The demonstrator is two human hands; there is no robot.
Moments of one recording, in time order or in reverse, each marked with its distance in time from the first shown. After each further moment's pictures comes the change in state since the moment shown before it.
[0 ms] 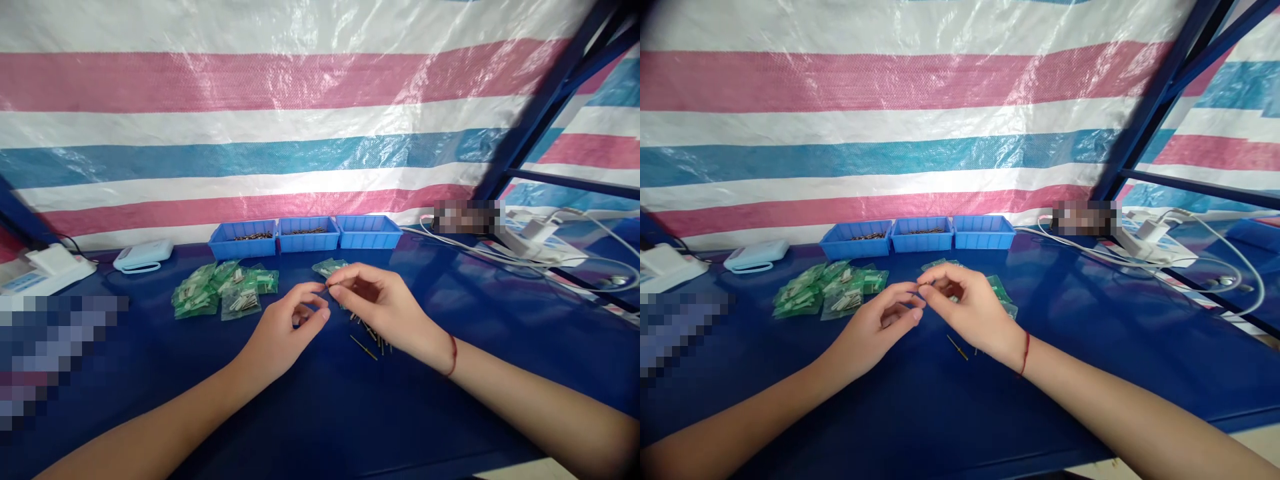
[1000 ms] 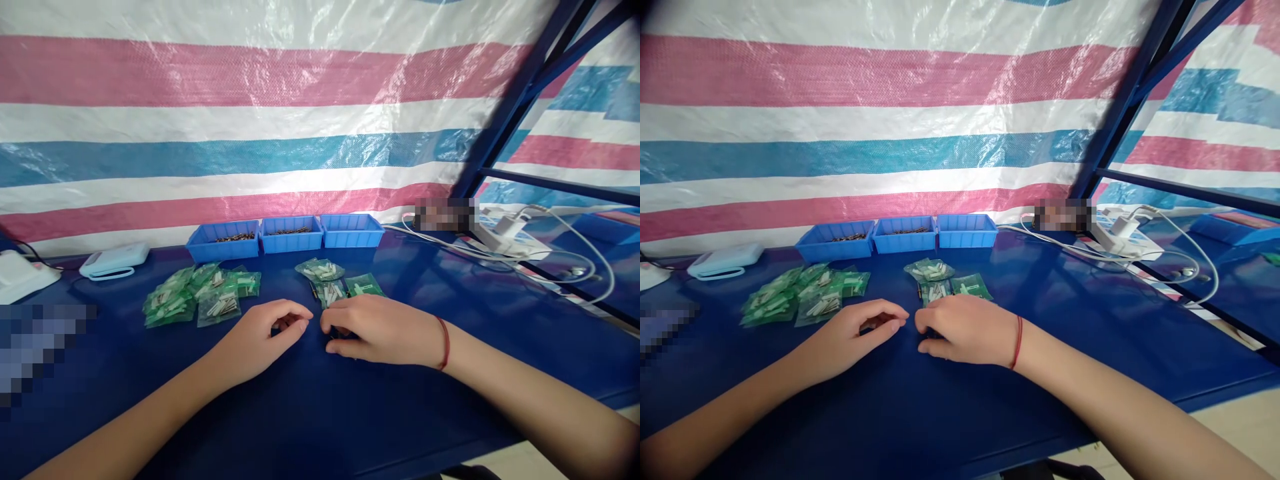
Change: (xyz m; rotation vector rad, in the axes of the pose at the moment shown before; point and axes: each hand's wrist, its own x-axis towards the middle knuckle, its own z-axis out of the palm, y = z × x) left_hand 0.007 0.003 -0.009 0.239 -0.262 -0.024; right_hand -0.005 -0.006 -0.037 -0.854 -0.762 -0.143
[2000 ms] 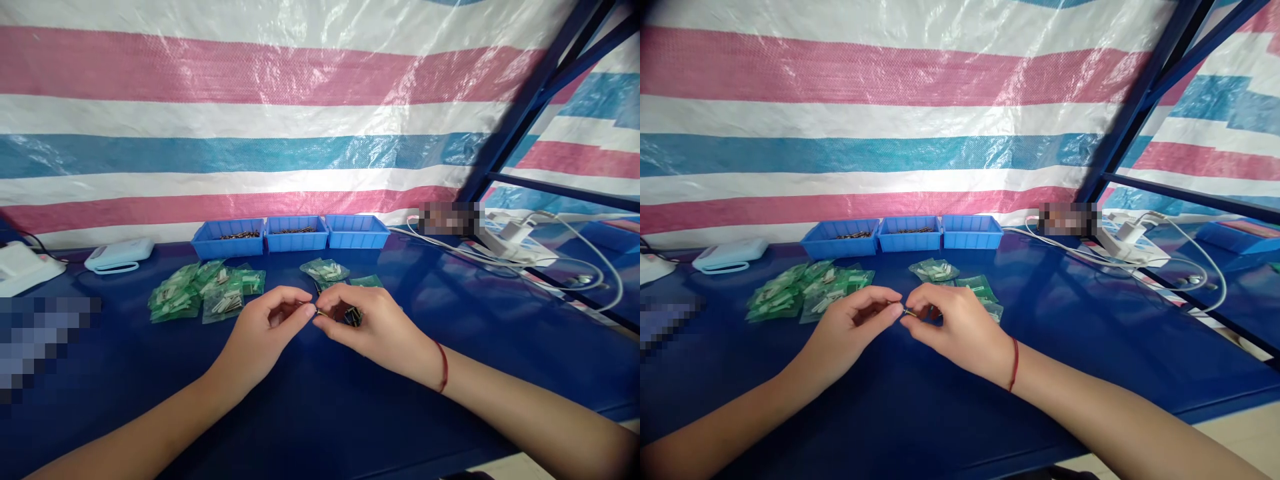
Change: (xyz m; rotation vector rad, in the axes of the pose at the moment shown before) left_hand -0.004 0.007 0.009 -0.304 0.365 0.031; right_hand 0.012 -0.019 0.019 0.471 0.604 0.062
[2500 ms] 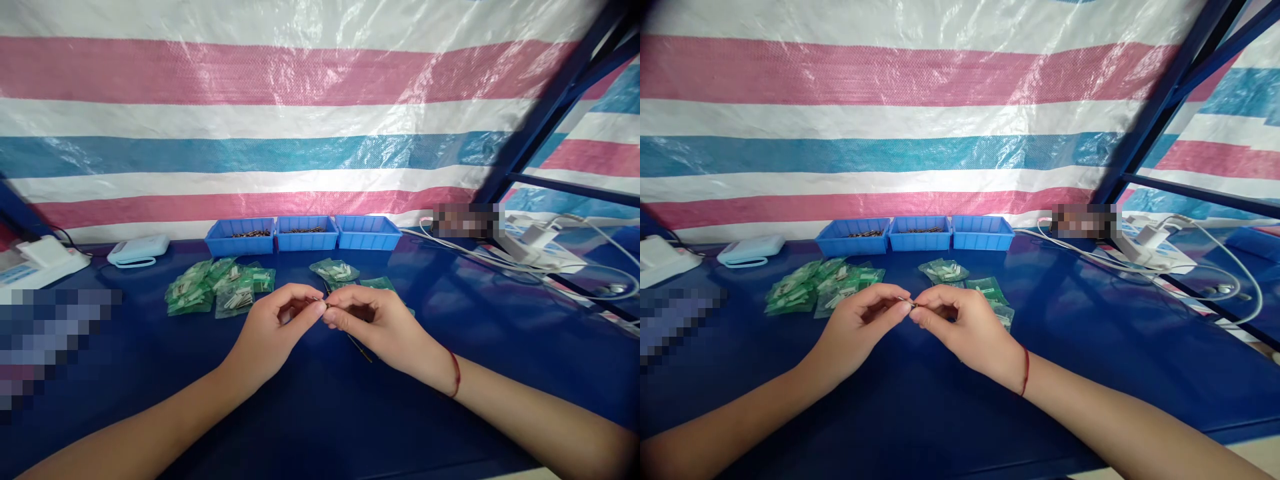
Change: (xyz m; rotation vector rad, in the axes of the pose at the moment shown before) left_hand -0.004 0.000 -0.002 -0.021 0.022 0.077; right_hand 0.001 0.003 0.010 0.361 0.003 0.170
